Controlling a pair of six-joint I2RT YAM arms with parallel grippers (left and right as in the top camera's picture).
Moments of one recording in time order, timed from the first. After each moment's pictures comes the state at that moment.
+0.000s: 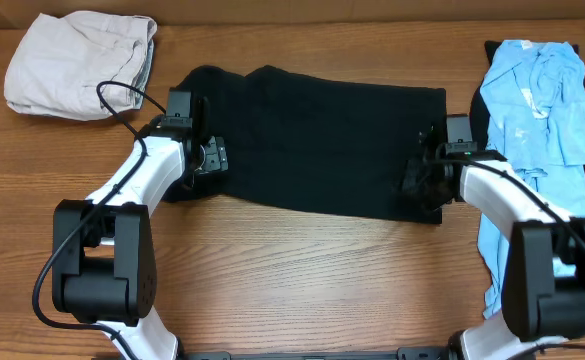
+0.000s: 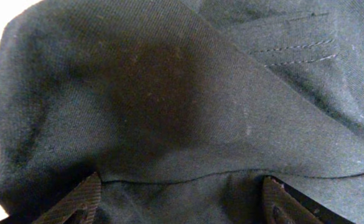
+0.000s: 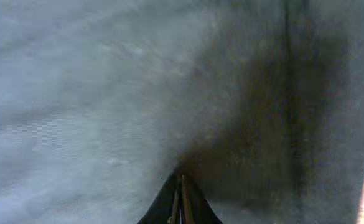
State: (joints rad) left arm -0.11 1.88 1.20 -0.57 -0.09 -0.30; right arm 0.06 1.78 0.97 -0.52 -0.17 0.34
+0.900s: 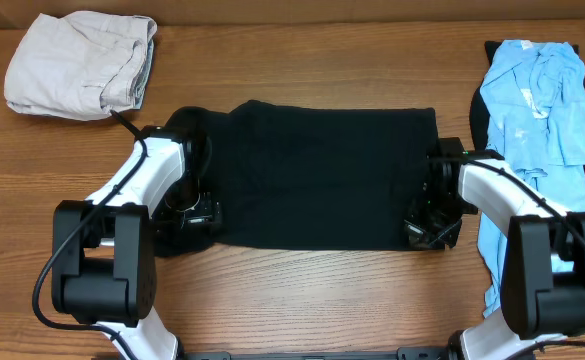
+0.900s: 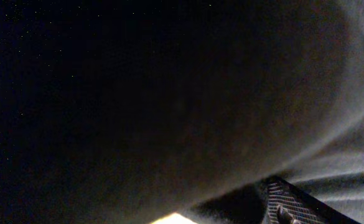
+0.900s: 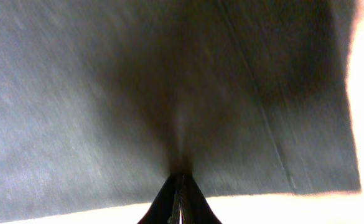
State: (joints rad) left arm -0.11 1.87 1.19 -1.16 -0.08 -0.30; right arm 0.06 1.76 0.97 -1.01 -0.23 0.51
